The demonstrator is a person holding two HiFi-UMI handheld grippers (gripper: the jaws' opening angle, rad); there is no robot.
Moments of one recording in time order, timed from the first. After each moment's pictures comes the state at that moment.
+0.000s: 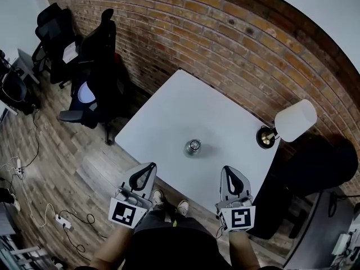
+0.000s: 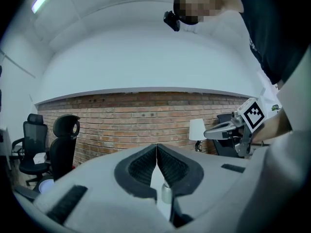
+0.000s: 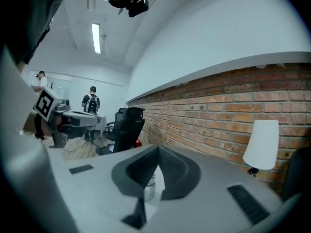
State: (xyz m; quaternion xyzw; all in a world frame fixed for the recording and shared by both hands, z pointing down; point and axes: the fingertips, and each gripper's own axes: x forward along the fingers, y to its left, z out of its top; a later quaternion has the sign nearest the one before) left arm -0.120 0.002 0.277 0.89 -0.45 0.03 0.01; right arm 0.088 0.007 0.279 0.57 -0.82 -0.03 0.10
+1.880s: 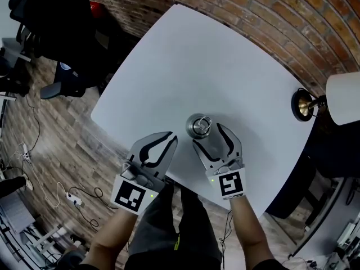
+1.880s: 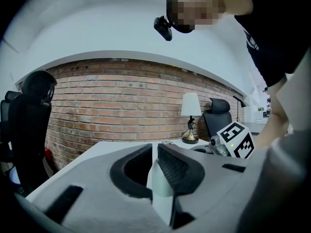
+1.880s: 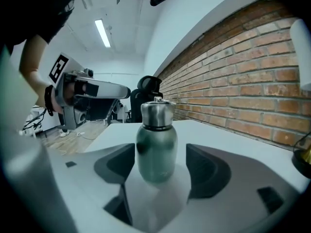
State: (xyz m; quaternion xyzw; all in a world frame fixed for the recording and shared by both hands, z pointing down) left arm -0.037 -0.087 0.443 0.93 -0.35 0.09 0.04; right arm 0.034 -0.091 0.523 0.44 -0.88 0.06 0.16
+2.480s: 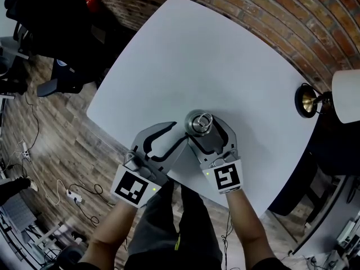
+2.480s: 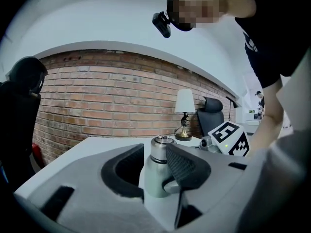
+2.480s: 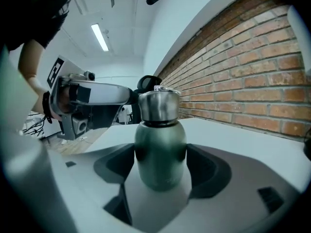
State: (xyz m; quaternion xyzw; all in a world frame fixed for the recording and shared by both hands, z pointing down) left arm -0.015 -0.094 0.464 0.95 -0.31 0.10 0.05; right arm 0.016 -0.106 0.536 0.43 -0.89 0.08 0.14
